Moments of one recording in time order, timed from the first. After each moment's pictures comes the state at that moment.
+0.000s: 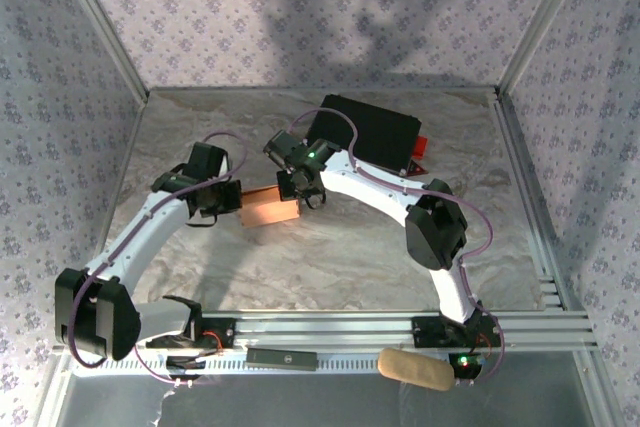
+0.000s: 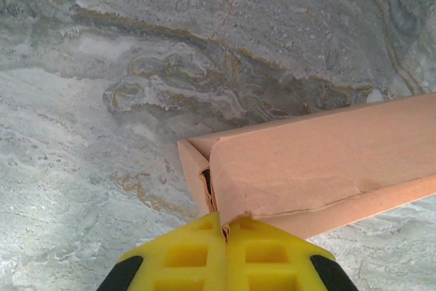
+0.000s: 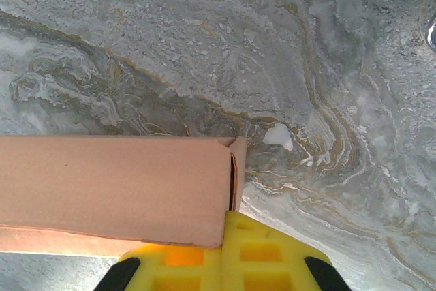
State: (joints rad) left arm -0.32 1.23 0.93 -0.80 0.06 -0.44; right arm 0.91 2.04 1.82 -0.93 0.13 0.65
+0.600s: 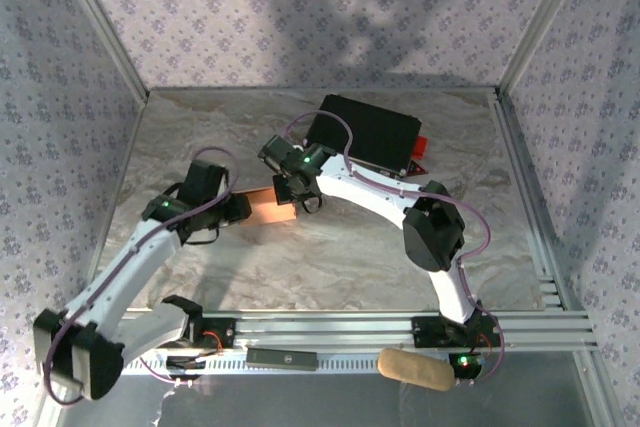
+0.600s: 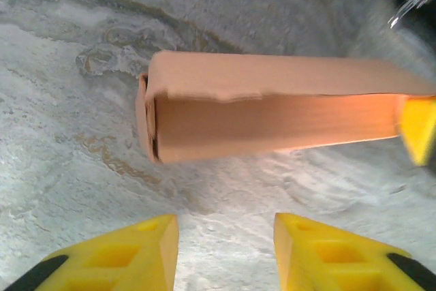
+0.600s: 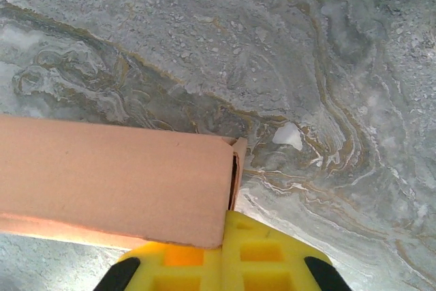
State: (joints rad) left arm -0.41 0.99 0.84 -0.79 0.04 -0.66; right arm 0.94 2.04 1.81 -0.91 0.16 0.65
